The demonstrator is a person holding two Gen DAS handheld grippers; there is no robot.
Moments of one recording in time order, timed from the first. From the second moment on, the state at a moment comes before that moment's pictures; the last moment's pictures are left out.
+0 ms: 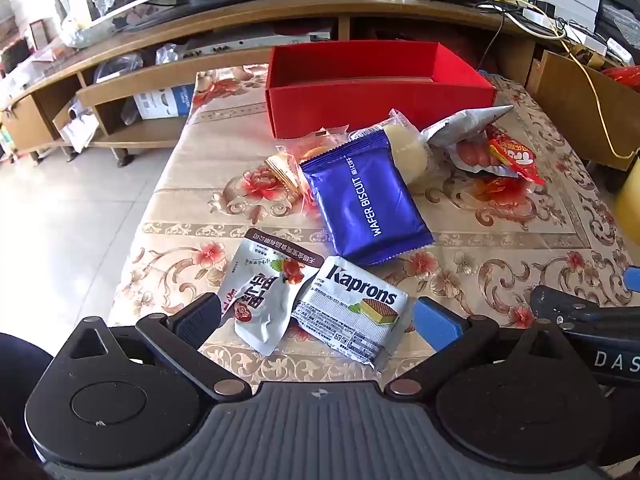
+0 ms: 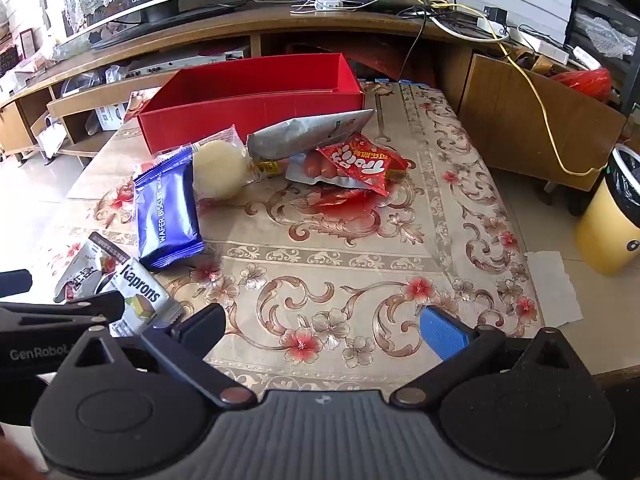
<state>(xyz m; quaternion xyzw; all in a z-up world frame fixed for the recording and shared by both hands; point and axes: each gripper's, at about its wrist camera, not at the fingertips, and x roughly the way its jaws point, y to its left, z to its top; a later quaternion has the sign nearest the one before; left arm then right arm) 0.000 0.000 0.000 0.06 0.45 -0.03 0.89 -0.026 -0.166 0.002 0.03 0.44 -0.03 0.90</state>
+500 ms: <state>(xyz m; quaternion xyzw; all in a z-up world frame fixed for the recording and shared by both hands) 0.003 0.000 -0.004 0.06 0.46 -0.03 0.88 -0.026 -0.166 0.000 0.03 0.45 -0.03 0.89</state>
